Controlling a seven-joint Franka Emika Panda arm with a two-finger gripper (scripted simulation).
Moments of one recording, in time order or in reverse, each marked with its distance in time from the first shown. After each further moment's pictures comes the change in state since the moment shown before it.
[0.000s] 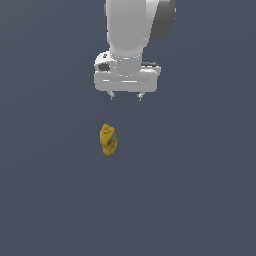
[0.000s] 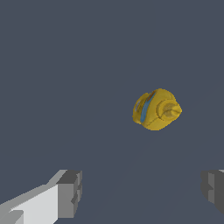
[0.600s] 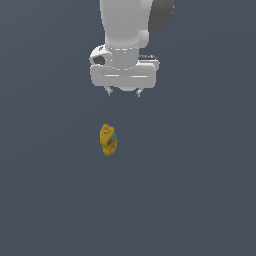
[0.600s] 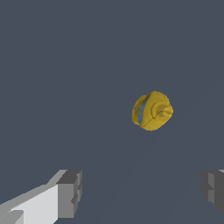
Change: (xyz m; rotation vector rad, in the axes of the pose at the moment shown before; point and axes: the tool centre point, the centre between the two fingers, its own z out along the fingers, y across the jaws) arm 0.002 0.006 -0.018 0.026 0.020 0.048
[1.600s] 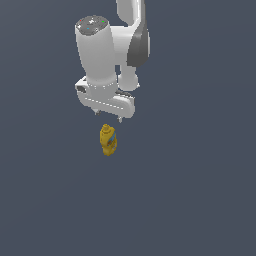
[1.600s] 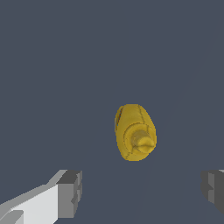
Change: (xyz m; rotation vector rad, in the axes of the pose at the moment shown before) arm 0.039 0.059 0.079 -0.001 0.014 0.299
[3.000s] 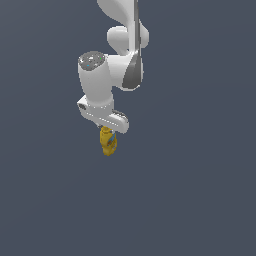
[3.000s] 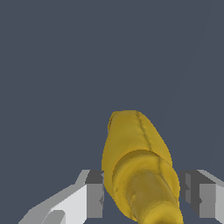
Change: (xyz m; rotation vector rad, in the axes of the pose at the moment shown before) arm 0.012 0.015 0.071 -0.004 0.007 0.080
